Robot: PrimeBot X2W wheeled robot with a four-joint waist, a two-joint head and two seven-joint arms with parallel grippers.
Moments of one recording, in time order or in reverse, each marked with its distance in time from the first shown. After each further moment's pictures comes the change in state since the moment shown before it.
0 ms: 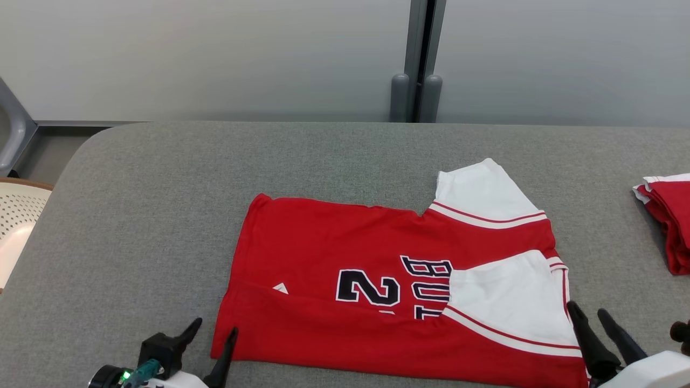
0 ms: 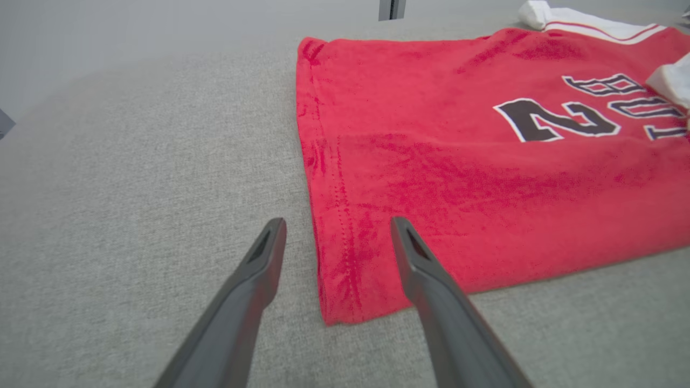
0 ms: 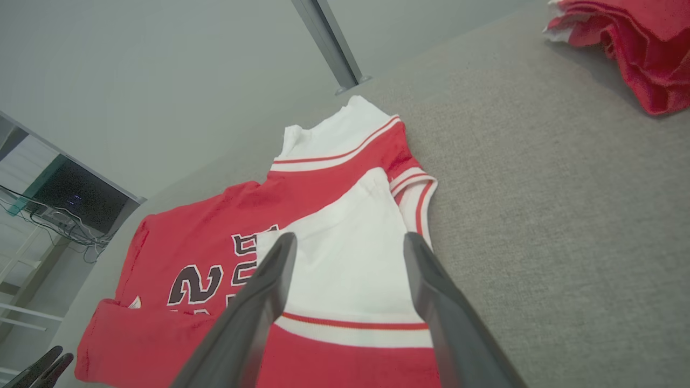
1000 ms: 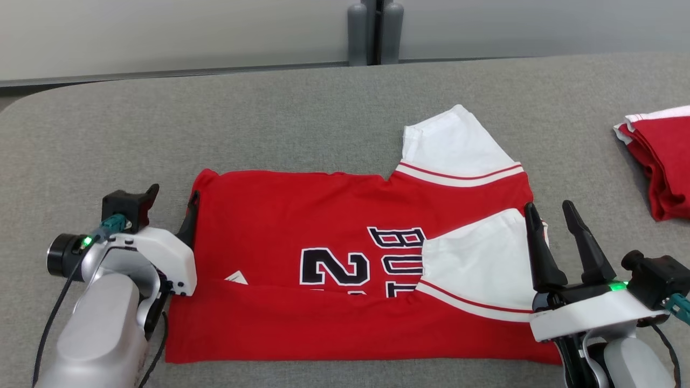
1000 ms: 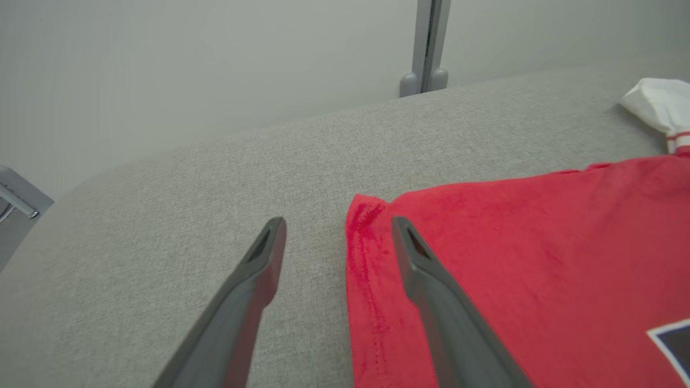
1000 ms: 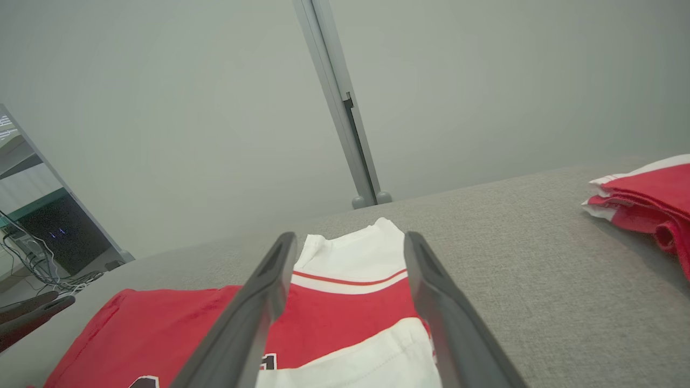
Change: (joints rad) left arm -0.427 -0.037 0.126 0.202 0.049 0.034 0.060; right arm -0.297 0.005 0.226 0.123 -0.216 0.000 -0.477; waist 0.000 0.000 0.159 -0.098
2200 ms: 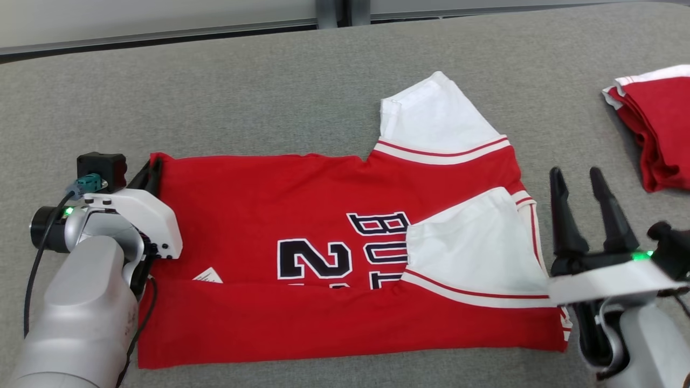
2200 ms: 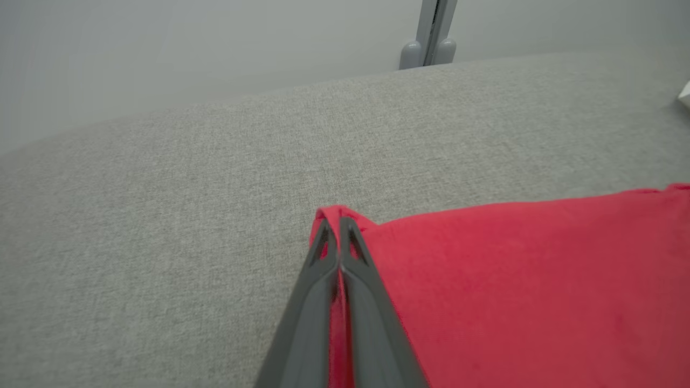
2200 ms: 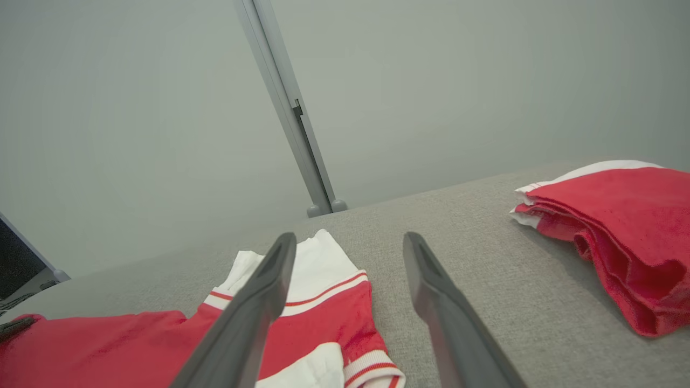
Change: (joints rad) left arm -0.269 -0.010 -0.069 0.376 -0.096 -0.050 -0.077; right arm -0.094 -0.007 -0.048 0.052 -0.011 0.000 -0.041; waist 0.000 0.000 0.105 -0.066
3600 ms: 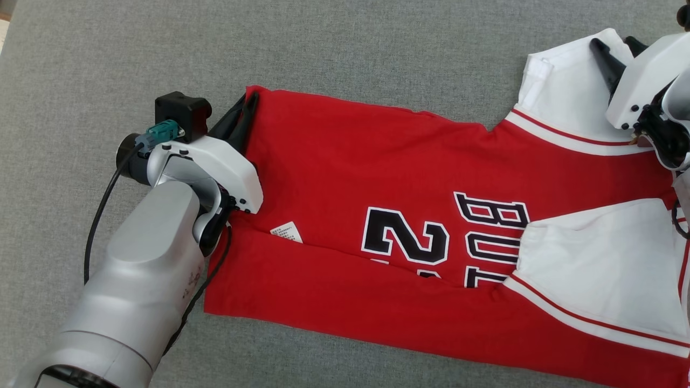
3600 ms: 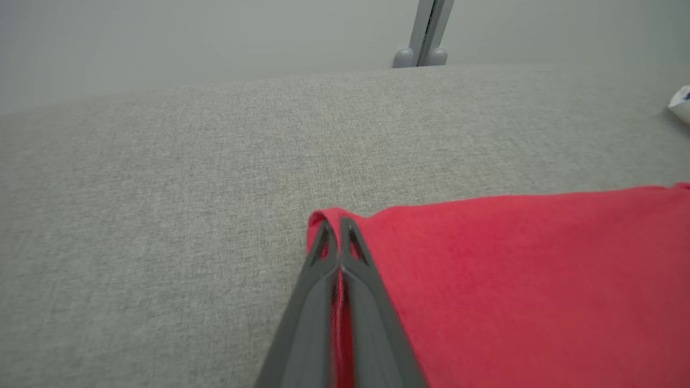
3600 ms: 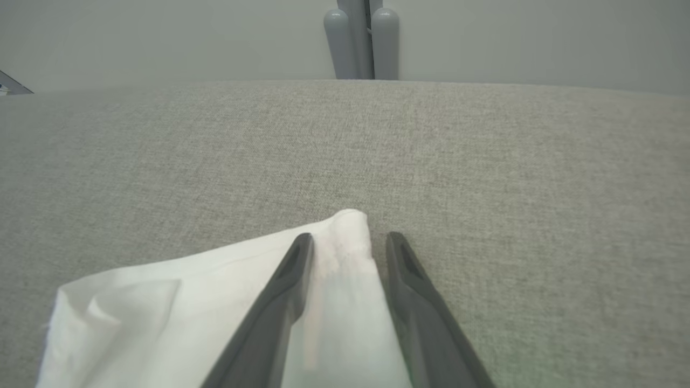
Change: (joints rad) left arm -0.113 -0.082 -0.322 -0.172 -0.272 -0.003 -0.044; right arm -0.814 -0.234 0.299 0.708 0.159 0.000 0.525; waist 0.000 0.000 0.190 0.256
